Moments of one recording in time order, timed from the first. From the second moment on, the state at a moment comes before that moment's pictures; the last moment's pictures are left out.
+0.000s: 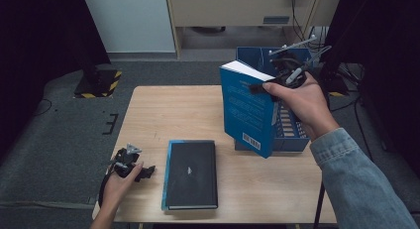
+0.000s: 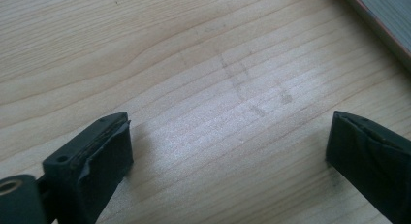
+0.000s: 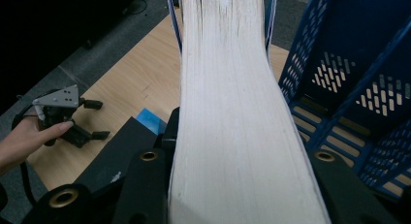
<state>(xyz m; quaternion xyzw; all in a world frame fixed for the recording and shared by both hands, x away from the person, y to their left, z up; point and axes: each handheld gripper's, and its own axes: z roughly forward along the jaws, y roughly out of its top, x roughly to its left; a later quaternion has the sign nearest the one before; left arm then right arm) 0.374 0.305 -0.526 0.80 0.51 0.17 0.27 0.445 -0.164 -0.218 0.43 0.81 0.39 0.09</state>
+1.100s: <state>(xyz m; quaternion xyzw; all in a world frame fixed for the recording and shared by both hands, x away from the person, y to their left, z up) 0.372 0.299 -0.532 0.79 0.50 0.19 0.29 0.468 -0.196 -0.219 0.51 0.75 0.39 0.13</state>
